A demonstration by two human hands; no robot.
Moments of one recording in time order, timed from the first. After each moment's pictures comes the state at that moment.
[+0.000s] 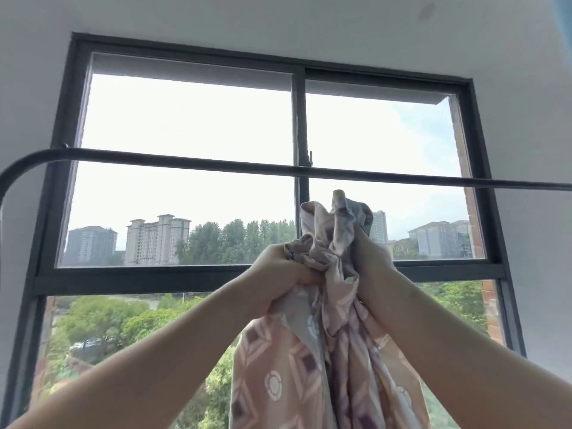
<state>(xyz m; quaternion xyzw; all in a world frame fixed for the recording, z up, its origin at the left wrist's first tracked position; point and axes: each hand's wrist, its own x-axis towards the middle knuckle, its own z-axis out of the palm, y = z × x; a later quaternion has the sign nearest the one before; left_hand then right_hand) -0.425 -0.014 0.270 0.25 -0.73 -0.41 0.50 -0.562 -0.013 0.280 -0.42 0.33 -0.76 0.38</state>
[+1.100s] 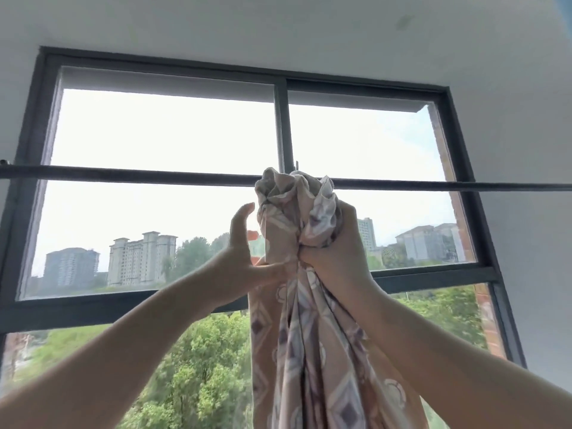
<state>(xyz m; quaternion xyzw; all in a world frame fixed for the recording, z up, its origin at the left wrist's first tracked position) -0.395 -0.033 0.303 0.28 -0.83 -0.15 0.46 -0.547 -0.023 0.294 -0.64 0.23 -0.73 0.05</state>
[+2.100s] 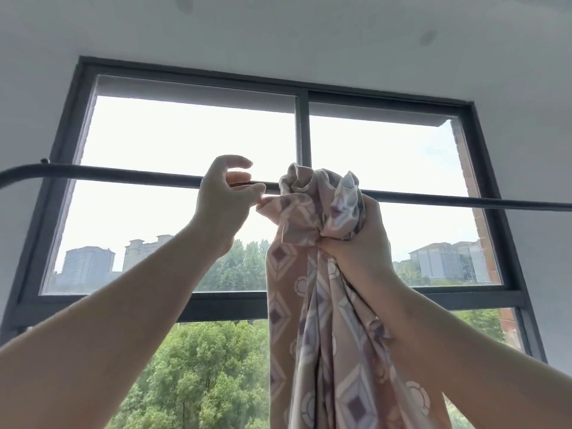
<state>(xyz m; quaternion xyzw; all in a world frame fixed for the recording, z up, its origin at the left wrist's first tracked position) -0.375 -0.050 0.370 0.14 -0.65 -0.16 0.73 -0.545 -0.036 0.315 -0.63 0.27 -0.73 -0.01</state>
